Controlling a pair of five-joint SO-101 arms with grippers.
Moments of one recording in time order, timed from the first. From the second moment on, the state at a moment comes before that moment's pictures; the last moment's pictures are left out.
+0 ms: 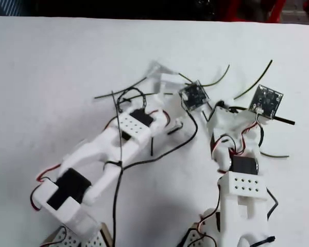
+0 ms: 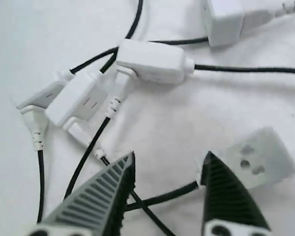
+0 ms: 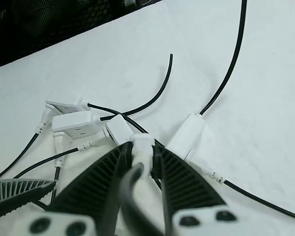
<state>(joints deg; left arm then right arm) 29.4 6.8 25.8 26.8 -27.7 4.3 -51.5 65.8 25.3 -14.7</state>
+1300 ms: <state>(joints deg) 35.4 17.4 14.7 30.2 -13.8 4.5 -51.4 65.8 25.4 -14.8</state>
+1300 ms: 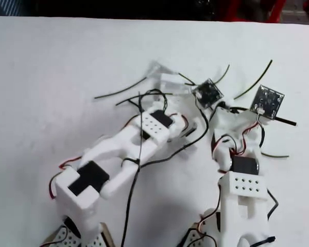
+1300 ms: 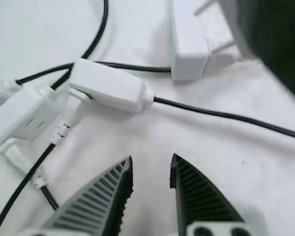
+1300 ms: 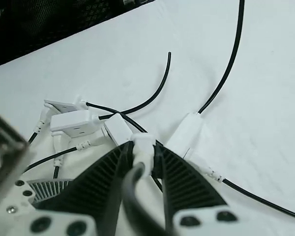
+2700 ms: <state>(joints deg) 32.5 -7.8 25.9 71.6 1.0 4.7 -51.4 65.8 25.4 -14.8</state>
